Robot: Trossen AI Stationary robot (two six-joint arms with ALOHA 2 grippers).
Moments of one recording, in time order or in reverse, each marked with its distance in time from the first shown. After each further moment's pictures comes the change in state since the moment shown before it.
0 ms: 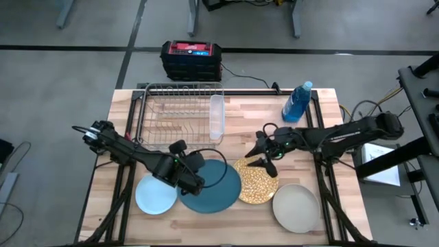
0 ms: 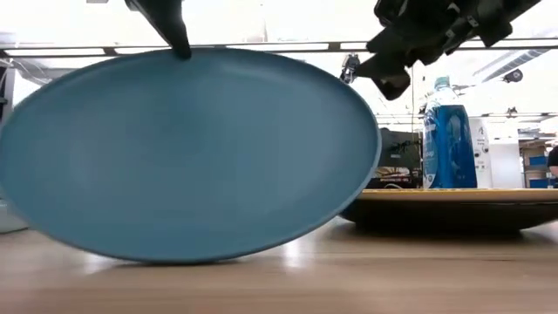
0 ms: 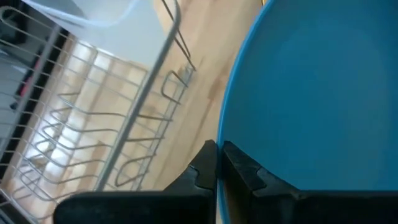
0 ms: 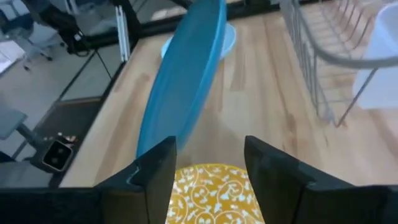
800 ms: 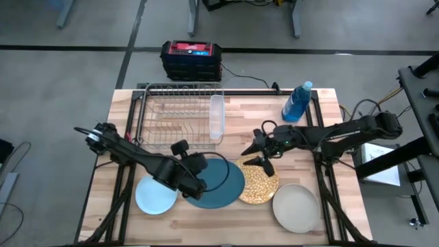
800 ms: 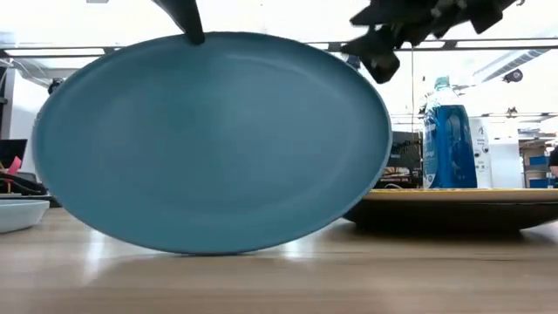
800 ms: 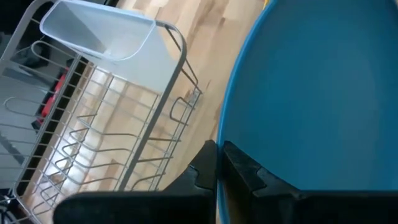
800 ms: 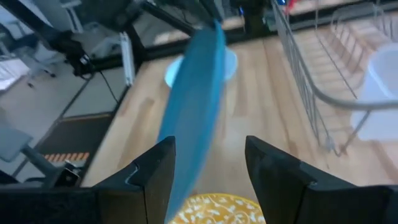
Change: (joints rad) left arm -0.024 0.042 0.080 -0.031 -0.089 0.012; right arm 0.017 0.008 0.079 -0.005 0.022 0.026
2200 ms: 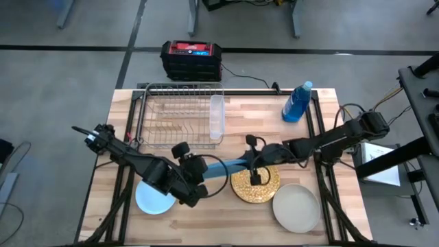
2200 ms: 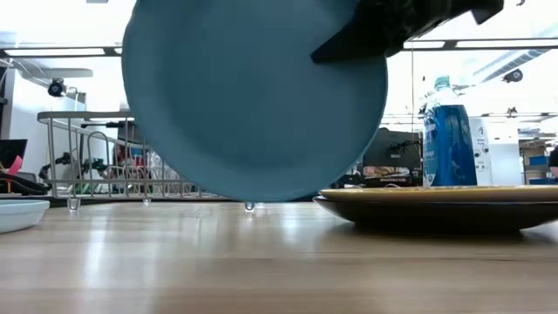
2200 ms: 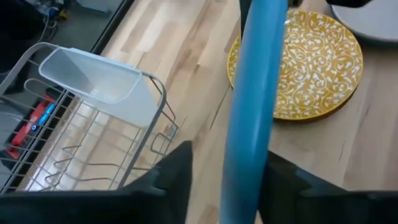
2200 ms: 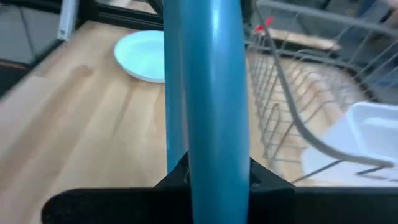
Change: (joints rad) left arm -0.052 0.003 0.157 0.010 -0.040 0.018; right arm 0.160 0.210 0.090 0.060 0.369 -0.324
